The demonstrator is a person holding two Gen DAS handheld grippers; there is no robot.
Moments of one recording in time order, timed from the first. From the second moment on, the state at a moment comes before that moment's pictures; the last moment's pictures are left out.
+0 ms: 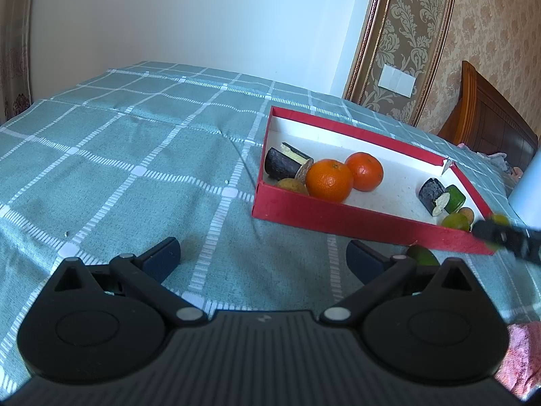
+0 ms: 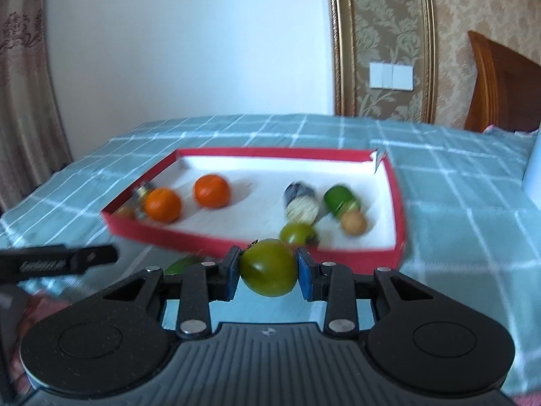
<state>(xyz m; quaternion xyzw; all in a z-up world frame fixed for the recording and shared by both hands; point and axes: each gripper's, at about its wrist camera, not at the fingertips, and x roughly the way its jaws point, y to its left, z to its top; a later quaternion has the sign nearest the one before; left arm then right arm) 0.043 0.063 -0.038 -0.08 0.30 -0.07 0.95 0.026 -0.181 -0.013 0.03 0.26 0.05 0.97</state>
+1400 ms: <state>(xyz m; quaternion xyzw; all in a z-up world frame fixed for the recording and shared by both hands) 0.044 0.064 -0.039 -0.08 0.30 -0.07 0.95 0.124 -0.160 -0.038 -0.01 0.30 0.04 0.95</state>
